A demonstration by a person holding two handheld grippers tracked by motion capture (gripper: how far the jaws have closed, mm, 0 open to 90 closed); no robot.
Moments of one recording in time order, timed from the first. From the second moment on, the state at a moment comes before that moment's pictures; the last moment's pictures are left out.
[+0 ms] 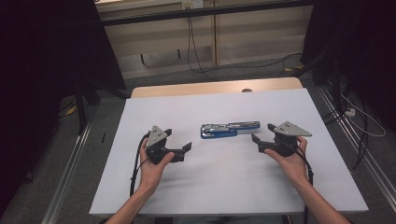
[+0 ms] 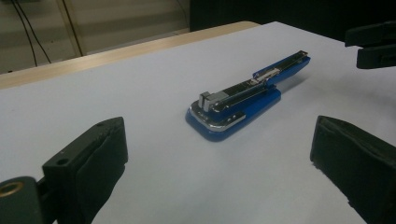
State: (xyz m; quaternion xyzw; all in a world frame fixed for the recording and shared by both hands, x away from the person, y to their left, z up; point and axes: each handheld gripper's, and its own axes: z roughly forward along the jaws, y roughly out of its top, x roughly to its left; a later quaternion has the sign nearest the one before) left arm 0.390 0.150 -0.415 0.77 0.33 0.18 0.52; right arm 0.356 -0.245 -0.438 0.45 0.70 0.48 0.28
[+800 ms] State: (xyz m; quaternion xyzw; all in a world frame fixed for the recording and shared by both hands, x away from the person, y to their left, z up) left arm 0.426 0.114 -0.411 0.77 0.32 0.18 0.52; right arm 0.370 -0.249 -0.435 0.45 0.71 0.48 0.26
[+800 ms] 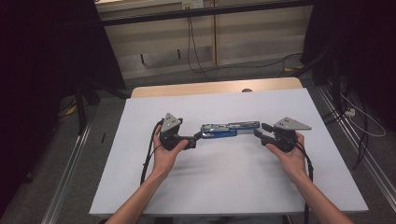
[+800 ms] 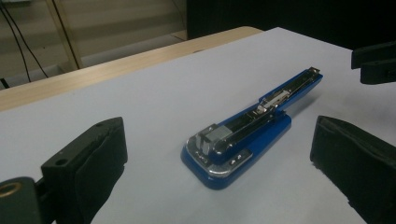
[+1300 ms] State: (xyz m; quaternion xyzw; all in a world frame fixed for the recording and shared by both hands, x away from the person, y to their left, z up) left arm 0.454 0.096 -0.413 0.77 0.33 0.19 0.52; right arm 0.386 -0.248 -0.436 0.45 0.71 0.48 0.25
